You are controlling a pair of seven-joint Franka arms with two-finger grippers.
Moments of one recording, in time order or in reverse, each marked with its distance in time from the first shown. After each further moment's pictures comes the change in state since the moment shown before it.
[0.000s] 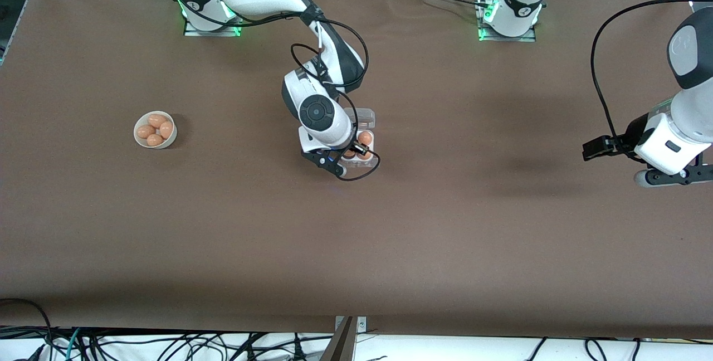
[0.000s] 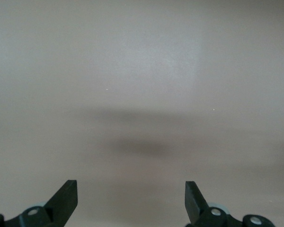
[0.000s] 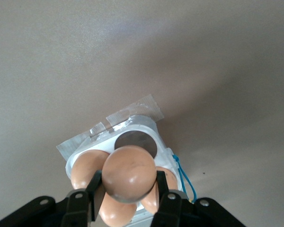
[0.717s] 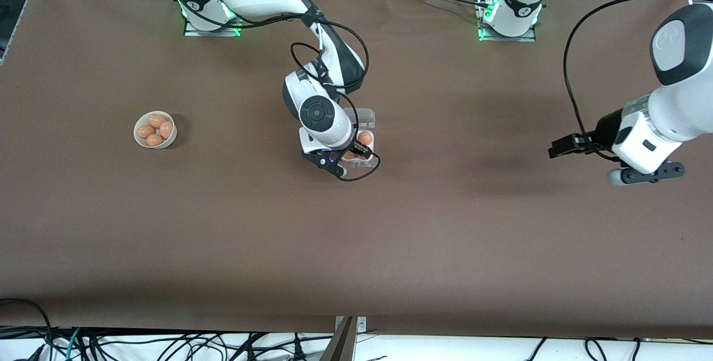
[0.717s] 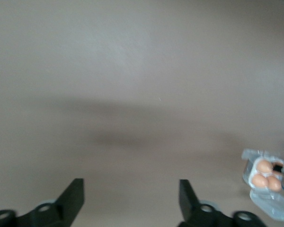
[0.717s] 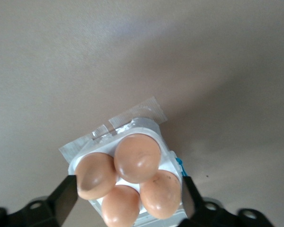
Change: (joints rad) left arm -0.020 0.001 -0.063 0.000 -0.183 -0.047 -0.100; right arm -0.003 0.006 -0.001 0.010 0.001 0.013 -0.004
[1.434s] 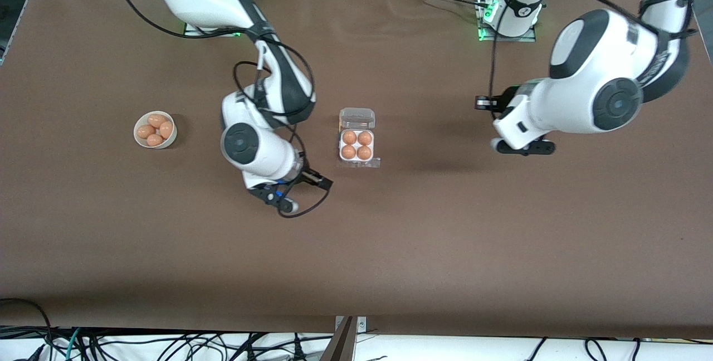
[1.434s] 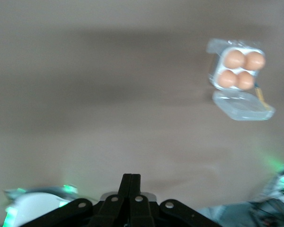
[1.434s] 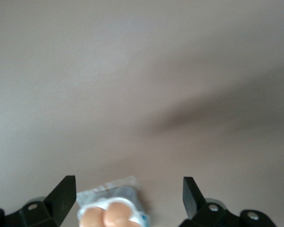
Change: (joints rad) left arm -0.064 0.084 -0.205 -0.002 -0.153 -0.230 -0.191; right arm -0.242 -0.075 -0.020 0.081 0.000 -0.156 -0.321
